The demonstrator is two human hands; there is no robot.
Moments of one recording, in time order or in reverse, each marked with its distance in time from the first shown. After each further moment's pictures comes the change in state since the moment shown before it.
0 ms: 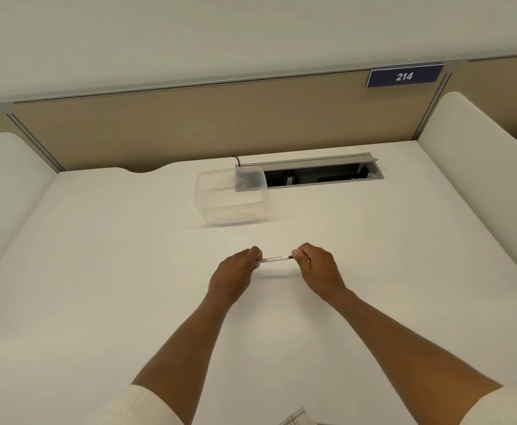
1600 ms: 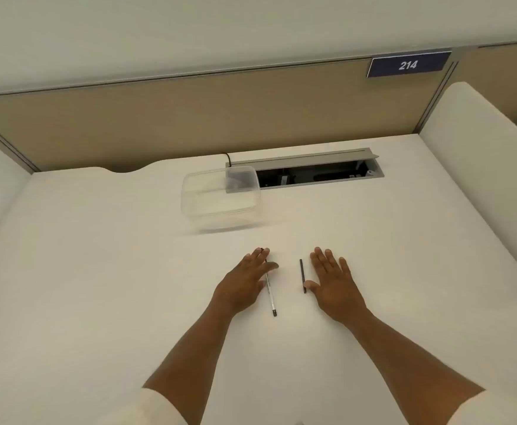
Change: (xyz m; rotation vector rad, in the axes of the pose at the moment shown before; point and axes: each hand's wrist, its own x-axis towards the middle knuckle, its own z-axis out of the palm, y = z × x) left_hand 0.034 -0.004 0.035 -0.033 -0.188 0.205; right_hand 0.001 0.084 0.000 -0.640 -0.194 -0.051
